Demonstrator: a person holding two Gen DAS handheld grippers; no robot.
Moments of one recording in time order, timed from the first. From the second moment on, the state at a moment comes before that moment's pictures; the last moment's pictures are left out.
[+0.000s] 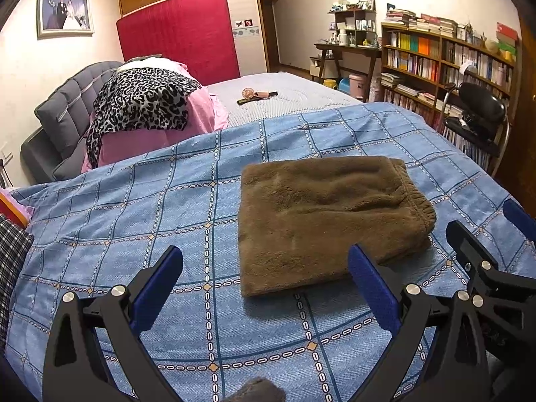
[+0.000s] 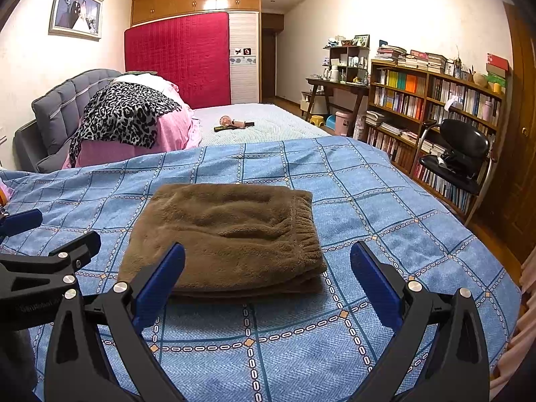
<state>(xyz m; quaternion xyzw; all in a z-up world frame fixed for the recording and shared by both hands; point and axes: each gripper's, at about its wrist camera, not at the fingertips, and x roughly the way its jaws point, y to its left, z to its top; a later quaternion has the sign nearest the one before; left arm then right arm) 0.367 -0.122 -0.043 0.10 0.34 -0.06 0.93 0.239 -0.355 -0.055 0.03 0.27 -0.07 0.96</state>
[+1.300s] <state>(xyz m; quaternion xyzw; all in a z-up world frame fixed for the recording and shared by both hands) 0.358 -0.131 -0.046 0.12 0.35 -0.09 0.93 0.232 -0.361 -0.054 0.04 0.28 -0.08 0.96</state>
